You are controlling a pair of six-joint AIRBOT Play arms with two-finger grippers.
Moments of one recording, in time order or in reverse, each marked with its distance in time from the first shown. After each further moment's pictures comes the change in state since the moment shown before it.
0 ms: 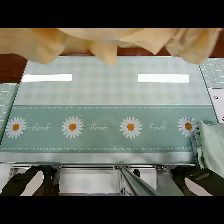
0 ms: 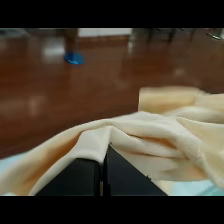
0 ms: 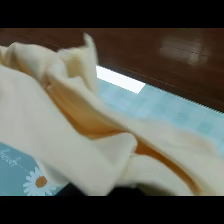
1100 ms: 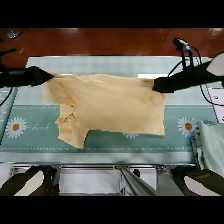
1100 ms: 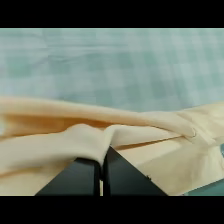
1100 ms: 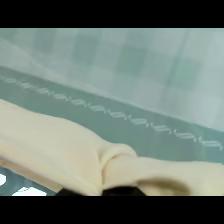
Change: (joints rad) left arm -0.041 -0.177 -0.577 0.094 0.060 0.010; right arm -0.113 -0.136 -0.829 -0.051 -0.317 -0.013
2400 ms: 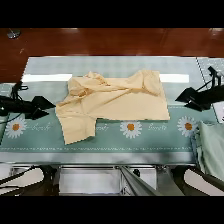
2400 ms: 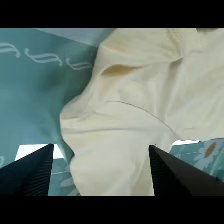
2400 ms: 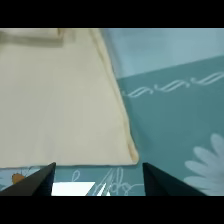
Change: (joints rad) left arm 0.325 -0.287 -0.271 0.023 -0.126 0.015; right arm -0.509 -0.006 -0.284 0.128 0.032 -0.119
